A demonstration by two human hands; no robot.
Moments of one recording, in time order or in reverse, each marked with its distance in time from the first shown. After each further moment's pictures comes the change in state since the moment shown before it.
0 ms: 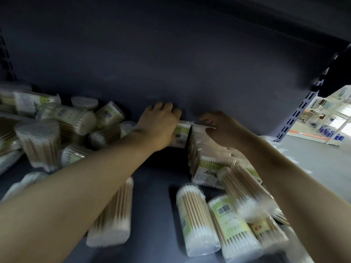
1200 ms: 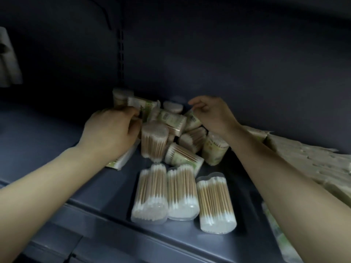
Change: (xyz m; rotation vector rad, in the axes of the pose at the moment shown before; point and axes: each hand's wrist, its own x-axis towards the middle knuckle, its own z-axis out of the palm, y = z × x) left_hand -0.166 -0.187 -0.043 -0.130 0.122 -0.431; right_hand 0.038 -0.190 0.060 0.382 0.050 -0.238
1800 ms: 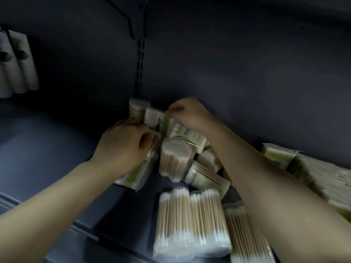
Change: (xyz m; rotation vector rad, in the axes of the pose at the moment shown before) left_hand 0.008 -0.026 0.012 -0.169 -0.088 -0.079; right_hand 0.065 -0.048 0.062 0.023 -0.234 -0.013
